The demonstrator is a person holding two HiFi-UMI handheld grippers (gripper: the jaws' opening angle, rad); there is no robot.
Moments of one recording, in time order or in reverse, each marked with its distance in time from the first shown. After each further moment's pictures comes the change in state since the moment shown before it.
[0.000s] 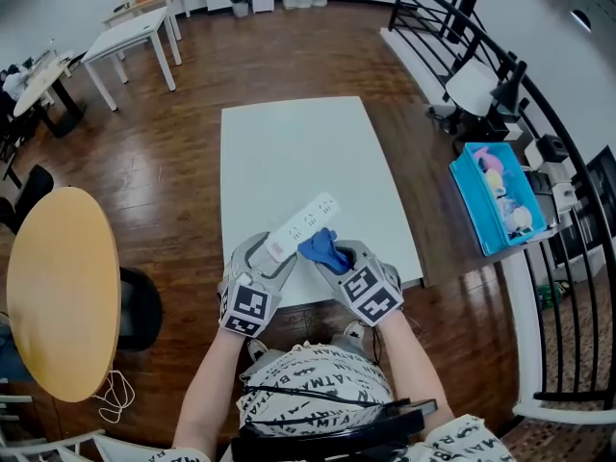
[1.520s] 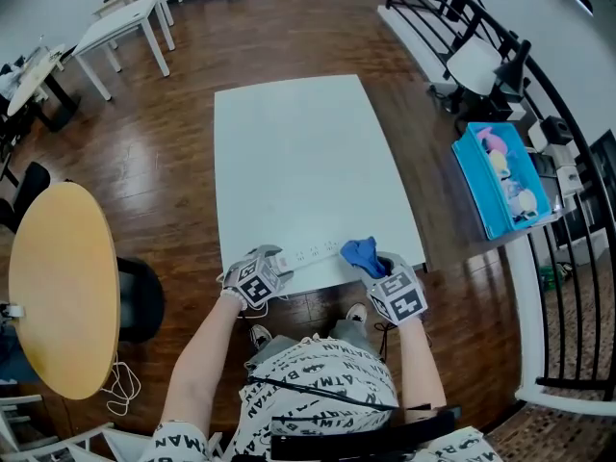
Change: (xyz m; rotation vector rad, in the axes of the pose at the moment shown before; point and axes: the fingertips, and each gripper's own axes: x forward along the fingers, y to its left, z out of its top) left arm 0.059 -0.076 -0.220 0.155 0.523 -0.466; right arm -0.022 -0.026 -0.145 0.287 0.154 -0.127
